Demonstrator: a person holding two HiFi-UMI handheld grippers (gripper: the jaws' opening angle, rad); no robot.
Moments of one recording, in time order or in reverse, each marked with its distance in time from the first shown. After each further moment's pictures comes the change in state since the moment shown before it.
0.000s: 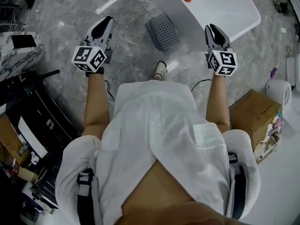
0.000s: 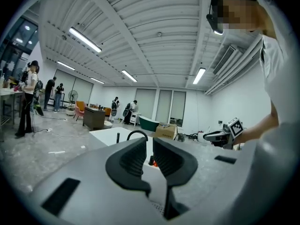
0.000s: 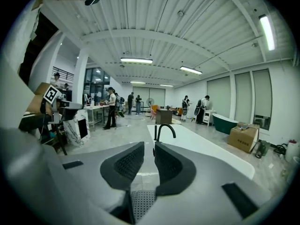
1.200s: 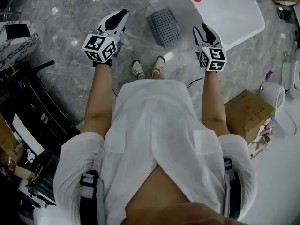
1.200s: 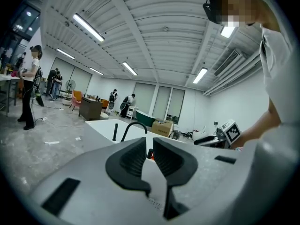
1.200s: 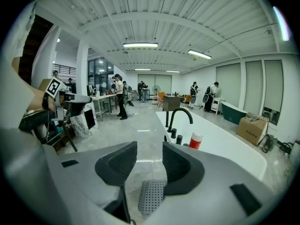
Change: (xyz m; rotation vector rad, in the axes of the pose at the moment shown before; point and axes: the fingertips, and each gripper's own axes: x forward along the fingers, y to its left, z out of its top) left arm 0.033 0.041 -0.043 -0.070 0.065 -0.055; right arm 0.090 0.068 -0.044 0.008 0.172 0.088
